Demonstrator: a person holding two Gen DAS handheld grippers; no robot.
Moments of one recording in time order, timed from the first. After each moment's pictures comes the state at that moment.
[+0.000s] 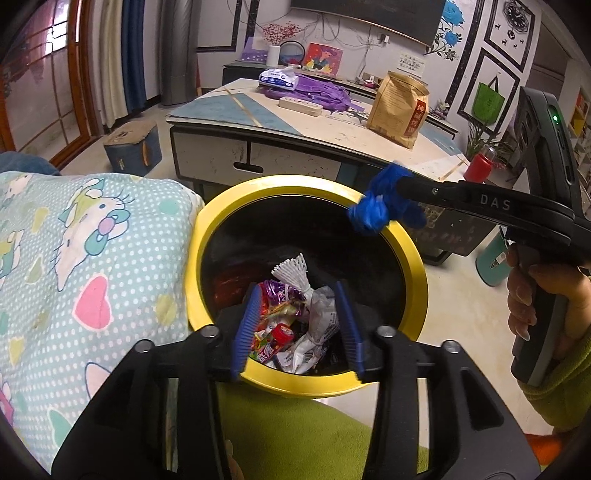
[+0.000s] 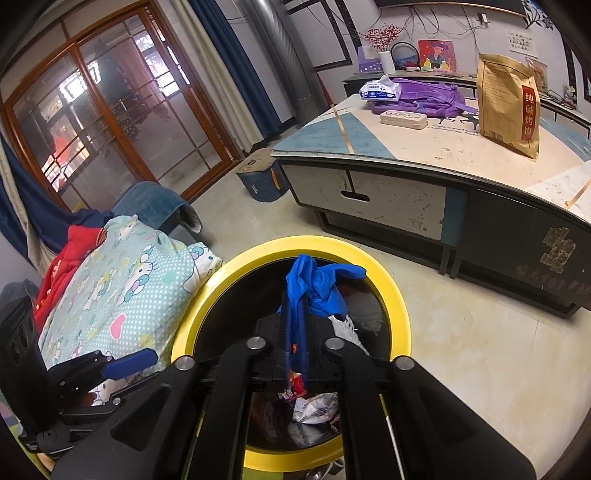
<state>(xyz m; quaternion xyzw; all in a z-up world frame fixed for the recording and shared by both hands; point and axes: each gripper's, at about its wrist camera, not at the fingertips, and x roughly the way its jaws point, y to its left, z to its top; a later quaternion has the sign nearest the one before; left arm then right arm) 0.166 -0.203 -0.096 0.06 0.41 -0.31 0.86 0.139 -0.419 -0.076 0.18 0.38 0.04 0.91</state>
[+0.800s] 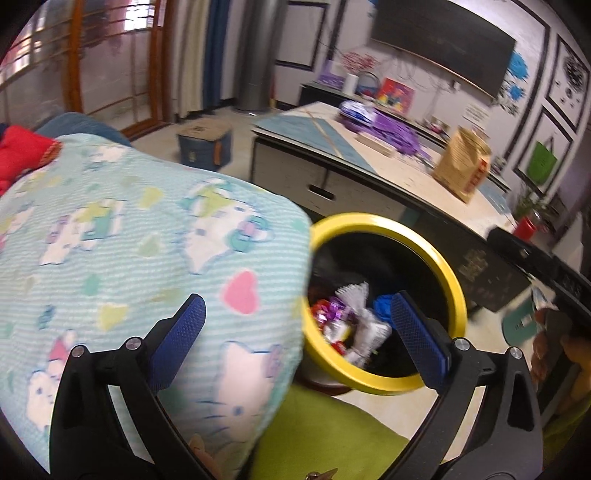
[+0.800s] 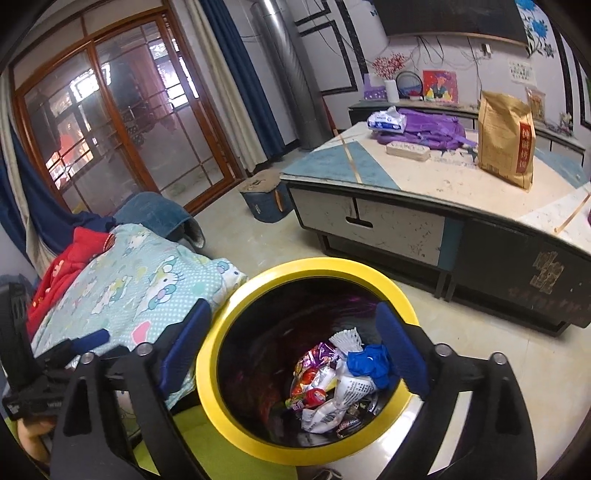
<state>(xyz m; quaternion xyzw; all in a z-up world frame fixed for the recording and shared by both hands) 0.168 -0.118 -0.058 -0.02 0.39 -0.17 0.90 0.114 -0.374 -0.039 0.14 0.33 0.03 0.93</state>
